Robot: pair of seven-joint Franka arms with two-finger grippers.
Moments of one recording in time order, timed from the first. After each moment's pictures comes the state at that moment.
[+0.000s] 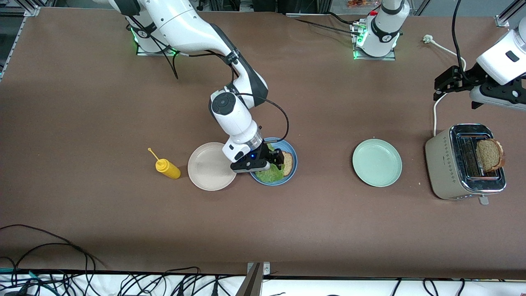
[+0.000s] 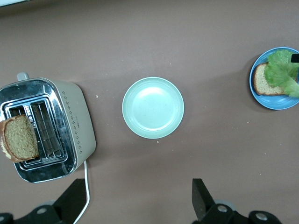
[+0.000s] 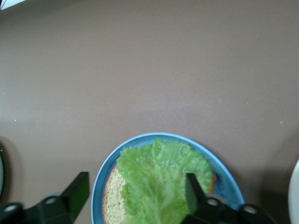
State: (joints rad) left arm -0.03 -0.01 -0.04 -1.57 0.00 1.57 0.14; right arm 0.79 0.85 -0.12 -1.37 0.34 2.67 0.51
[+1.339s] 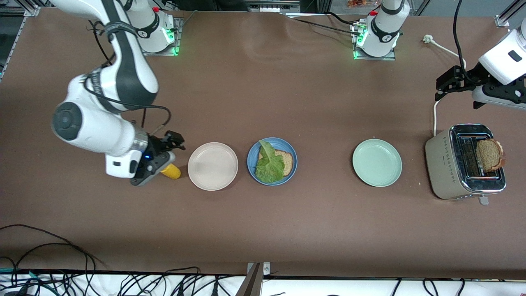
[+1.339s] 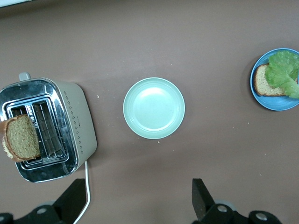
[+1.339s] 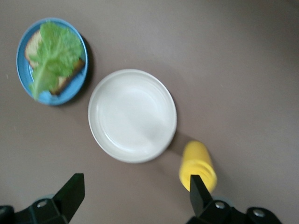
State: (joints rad) left arm -0.03 -0.01 -0.04 -1.57 0.00 1.57 0.14; right arm 0.42 0.47 -0.19 -1.45 0.32 1.87 -0.50
